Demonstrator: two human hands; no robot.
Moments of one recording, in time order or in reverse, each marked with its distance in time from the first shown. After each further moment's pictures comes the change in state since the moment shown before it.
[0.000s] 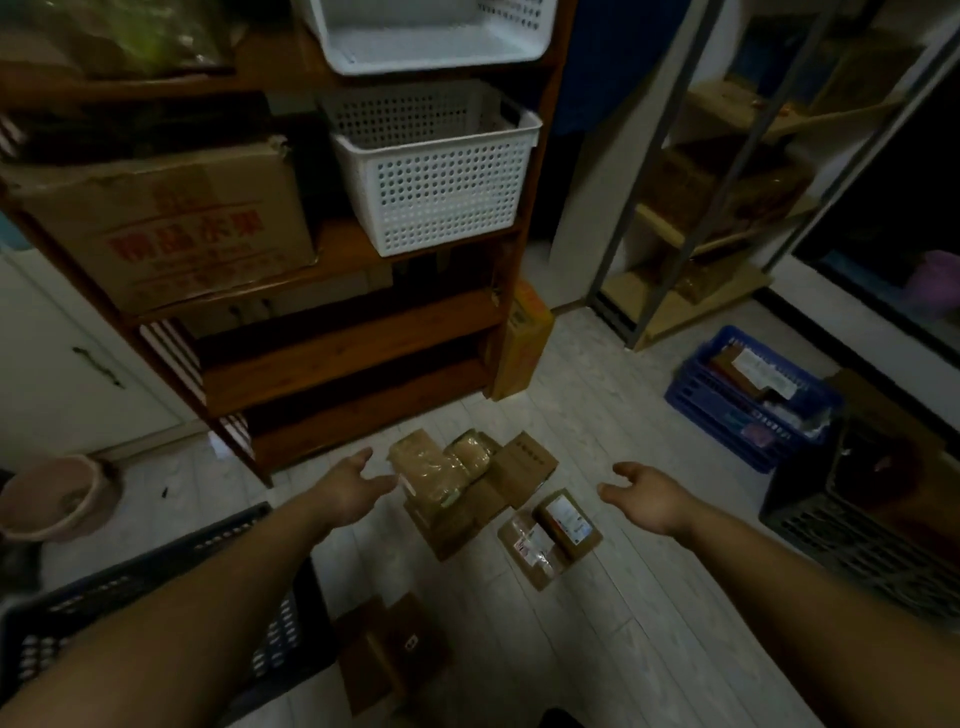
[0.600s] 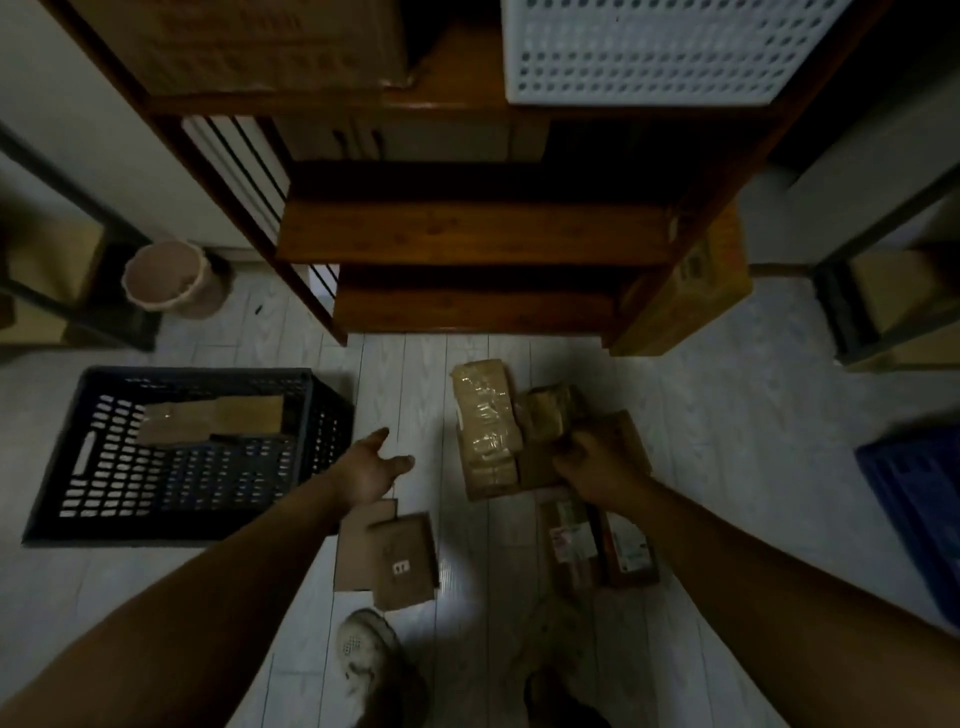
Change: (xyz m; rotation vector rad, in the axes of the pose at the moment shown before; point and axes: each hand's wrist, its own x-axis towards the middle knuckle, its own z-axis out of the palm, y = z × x) left_hand 0.165 -0.063 0.092 -0.378 0.090 -0.469; right_hand 0.300 -0.039 0.084 -0.246 -0.374 -0.371
